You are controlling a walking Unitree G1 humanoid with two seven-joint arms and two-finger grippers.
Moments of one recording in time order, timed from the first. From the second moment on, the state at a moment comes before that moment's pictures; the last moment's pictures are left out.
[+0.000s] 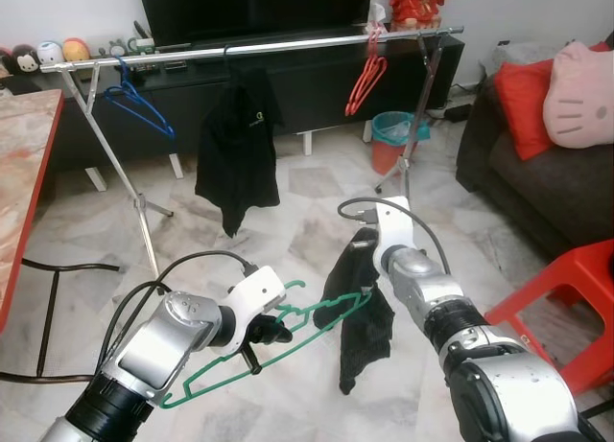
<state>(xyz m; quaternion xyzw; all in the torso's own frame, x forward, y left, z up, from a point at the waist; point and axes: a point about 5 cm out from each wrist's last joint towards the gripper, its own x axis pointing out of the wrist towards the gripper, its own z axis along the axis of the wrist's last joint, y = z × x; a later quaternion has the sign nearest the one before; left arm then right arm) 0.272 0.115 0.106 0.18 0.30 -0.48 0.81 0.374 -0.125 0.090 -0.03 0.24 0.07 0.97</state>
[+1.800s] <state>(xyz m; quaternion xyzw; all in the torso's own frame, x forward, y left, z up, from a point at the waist) 0.293 0.102 0.114 0.12 0.26 -0.40 0.87 0.358 -0.130 0.103 -0.05 0.24 0.16 0.96</state>
